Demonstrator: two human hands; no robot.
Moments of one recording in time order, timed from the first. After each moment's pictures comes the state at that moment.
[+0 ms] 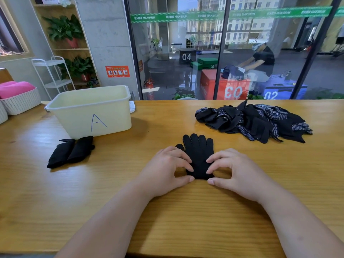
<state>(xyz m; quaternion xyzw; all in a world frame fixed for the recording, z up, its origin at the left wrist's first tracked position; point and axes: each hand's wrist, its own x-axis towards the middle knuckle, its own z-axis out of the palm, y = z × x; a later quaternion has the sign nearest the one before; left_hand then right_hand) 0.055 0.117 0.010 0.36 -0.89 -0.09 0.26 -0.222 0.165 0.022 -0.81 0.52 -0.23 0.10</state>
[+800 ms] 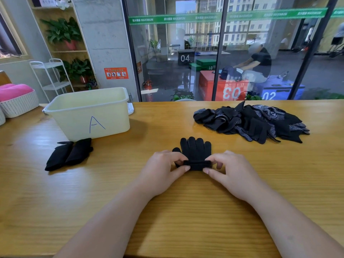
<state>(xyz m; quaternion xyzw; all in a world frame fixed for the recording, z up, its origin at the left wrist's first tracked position) 0.053 0.119 0.010 0.43 -0.83 -0.18 0.32 -0.208 0.163 0.014 -0.75 0.58 -0.29 0.10</state>
